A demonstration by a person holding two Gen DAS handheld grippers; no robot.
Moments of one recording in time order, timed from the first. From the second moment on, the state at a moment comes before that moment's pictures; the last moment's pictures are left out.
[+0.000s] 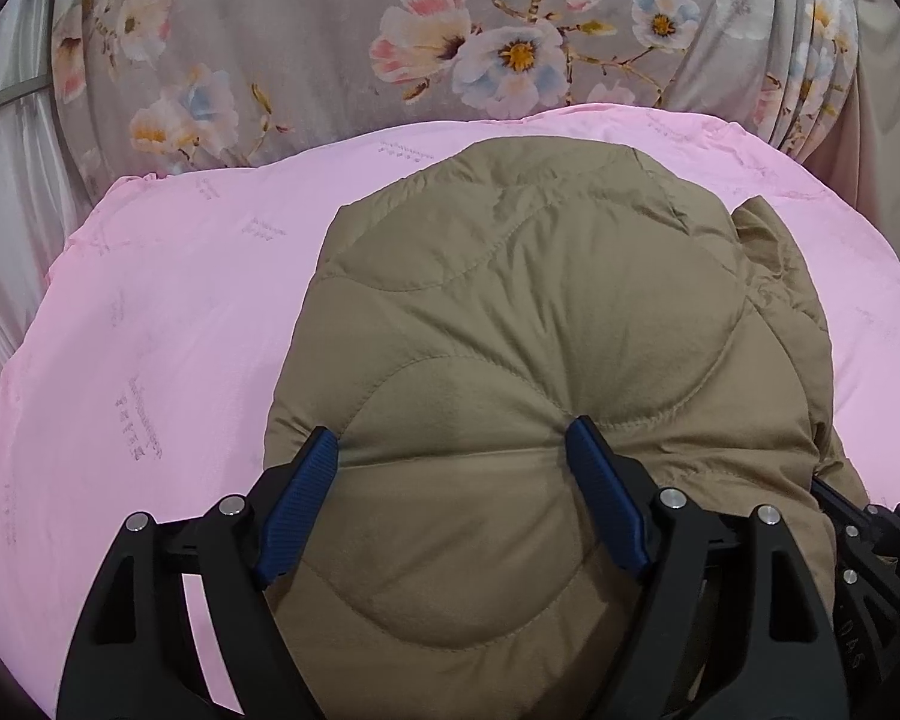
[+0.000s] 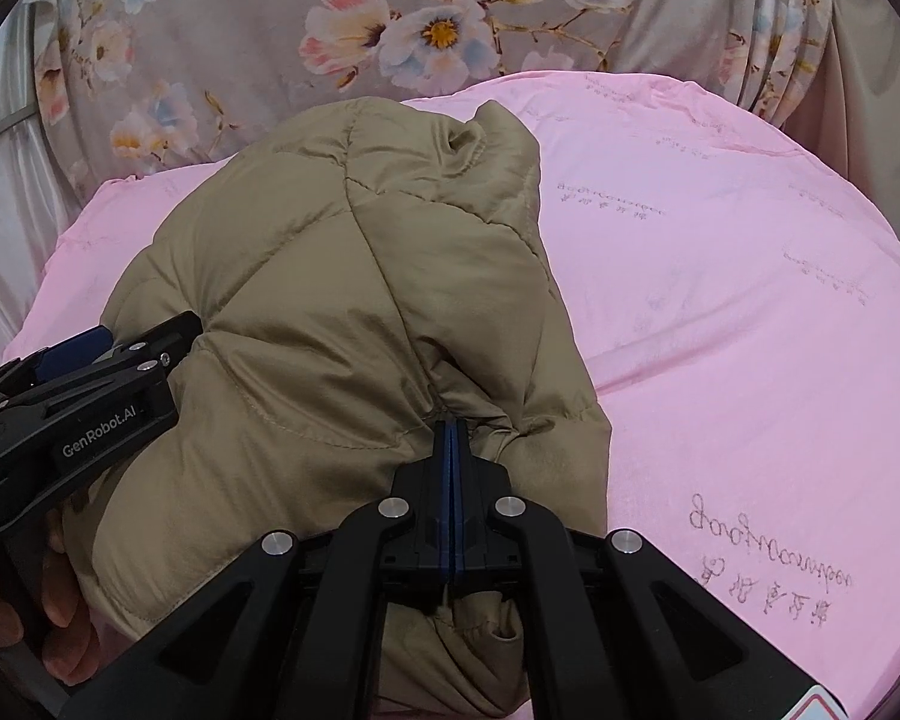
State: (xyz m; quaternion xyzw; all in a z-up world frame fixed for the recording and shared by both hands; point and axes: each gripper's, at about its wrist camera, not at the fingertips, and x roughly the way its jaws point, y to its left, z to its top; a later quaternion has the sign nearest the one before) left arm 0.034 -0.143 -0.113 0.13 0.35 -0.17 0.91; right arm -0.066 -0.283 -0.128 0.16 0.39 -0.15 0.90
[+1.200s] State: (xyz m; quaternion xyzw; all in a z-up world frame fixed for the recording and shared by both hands) left arm 0.115 -0.073 -0.099 -0.07 0.52 -0.23 0.82; right arm -0.039 -0.392 -0.133 0.45 0.40 -0.06 0.80
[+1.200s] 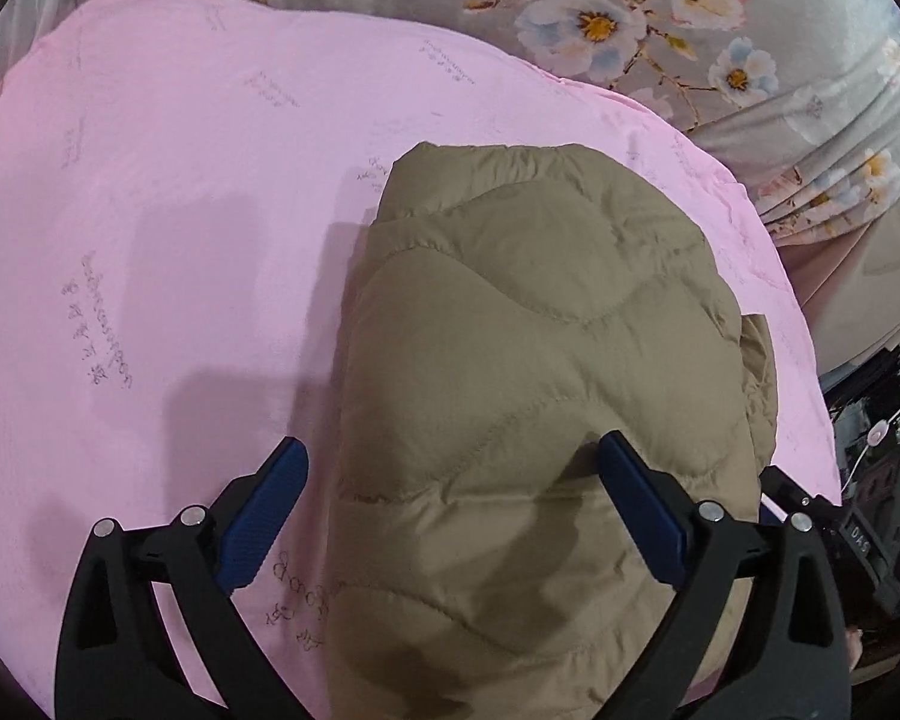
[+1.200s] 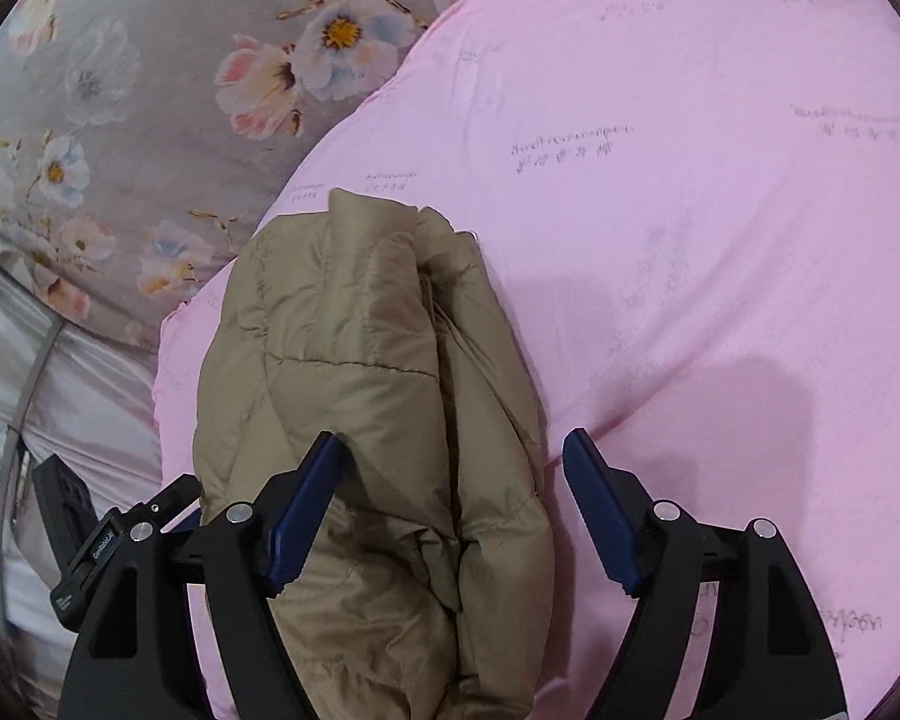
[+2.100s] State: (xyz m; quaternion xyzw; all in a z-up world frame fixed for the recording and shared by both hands) left arm 0.147 -0.078 -0.146 -0.17 0.51 -0.30 0.79; right arm 0.001 -0.370 -0.161 0.49 0.37 0.05 0.79
